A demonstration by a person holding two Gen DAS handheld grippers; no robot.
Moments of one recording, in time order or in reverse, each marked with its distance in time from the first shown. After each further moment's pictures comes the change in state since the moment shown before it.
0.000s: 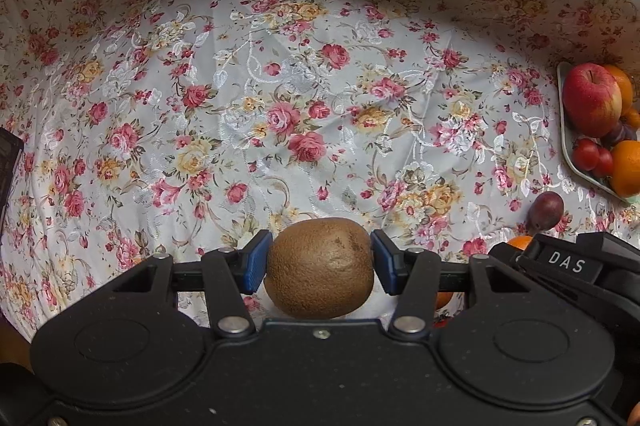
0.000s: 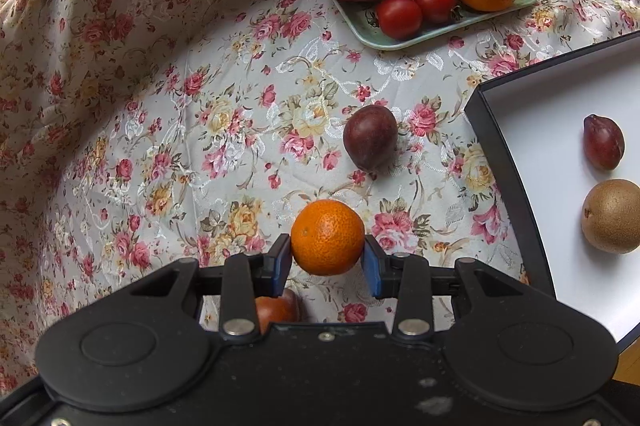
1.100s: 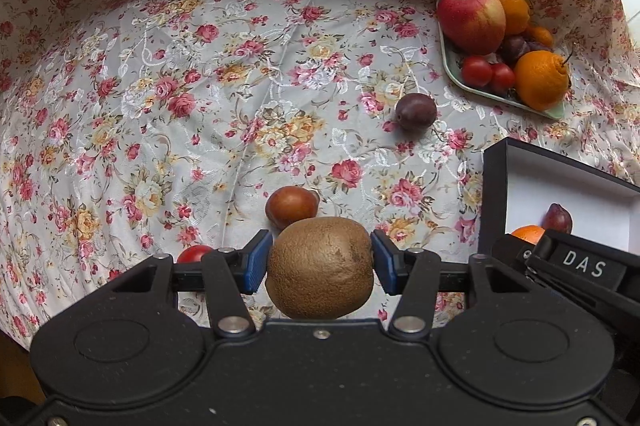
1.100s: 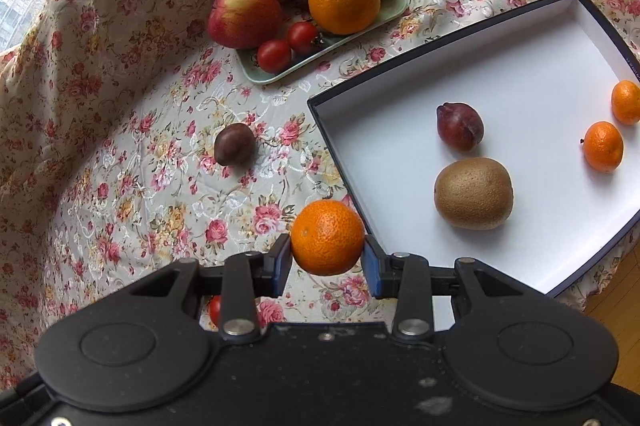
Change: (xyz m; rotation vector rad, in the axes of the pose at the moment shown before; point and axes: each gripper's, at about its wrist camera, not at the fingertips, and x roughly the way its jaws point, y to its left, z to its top) left arm -0.026 -0.092 -0.062 0.170 -0.023 -0.076; right arm -0.073 -0.100 -0.021 0.090 -0.097 -0.003
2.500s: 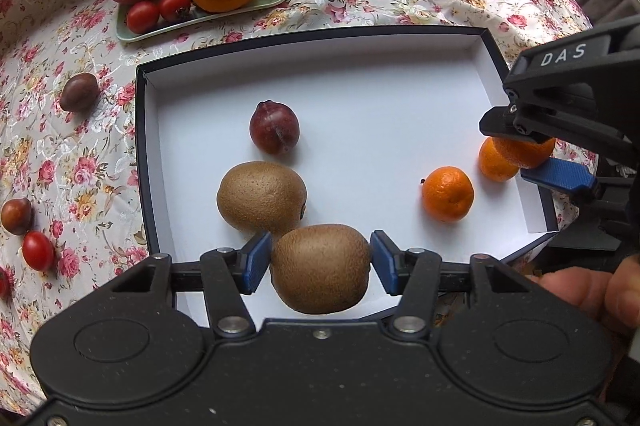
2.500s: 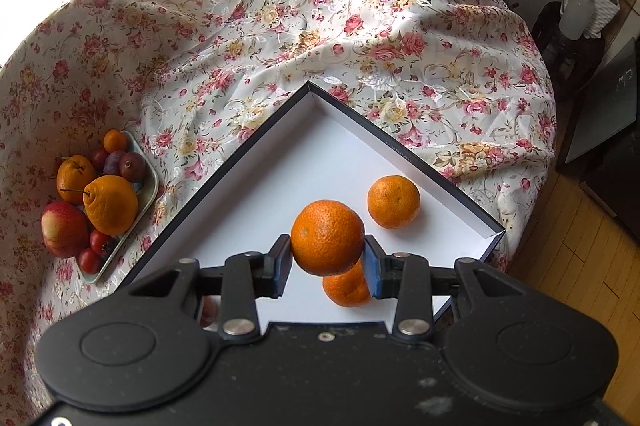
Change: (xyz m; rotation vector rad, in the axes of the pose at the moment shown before) left arm 0.013 -0.218 -0.077 0.380 0.069 -0.153; right arm -0.053 -0.200 0.064 0.329 -0.206 -0.173
